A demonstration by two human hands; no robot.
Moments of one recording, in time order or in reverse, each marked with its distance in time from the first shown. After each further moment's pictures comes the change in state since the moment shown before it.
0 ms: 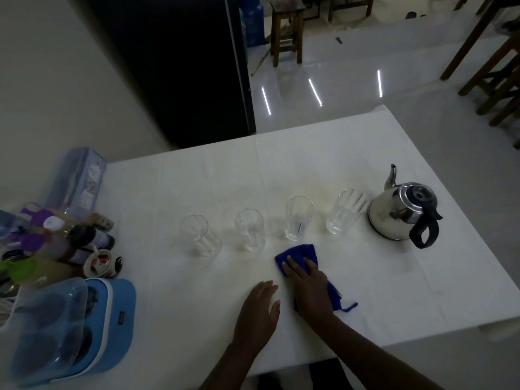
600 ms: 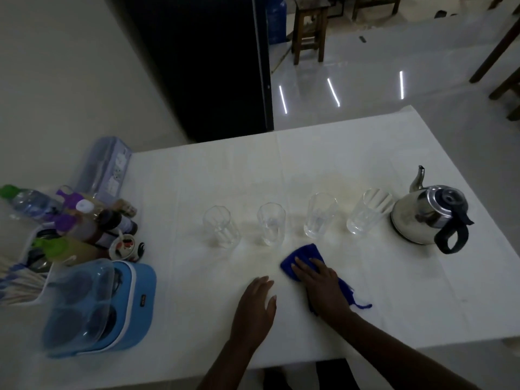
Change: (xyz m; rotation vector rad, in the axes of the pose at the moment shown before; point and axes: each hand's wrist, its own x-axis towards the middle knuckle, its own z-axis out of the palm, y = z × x) left_hand -0.017 -0.030 -0.022 0.003 0.134 -0.056; right_hand 0.003 -0.001 0.005 -0.063 -0.072 -0.176
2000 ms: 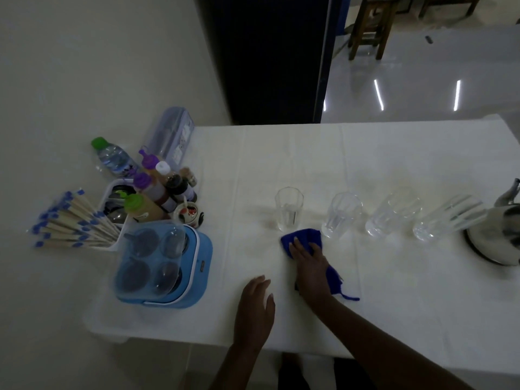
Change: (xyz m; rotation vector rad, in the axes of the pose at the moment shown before) left_hand -0.064 -0.088 -0.054 -0.088 0.235 -0.214; right_hand 0.063 -0.165 0.024 0.074 -0.007 0.080
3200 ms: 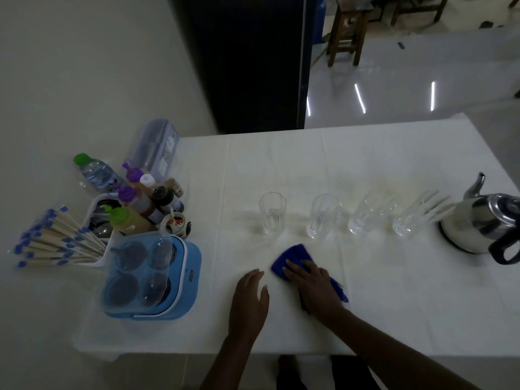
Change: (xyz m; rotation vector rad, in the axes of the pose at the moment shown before) left_hand 0.024 0.020 -0.006 -0.004 -0.033 0.037; right_hand -0.033 0.052 0.005 -0.168 -0.059 -0.219
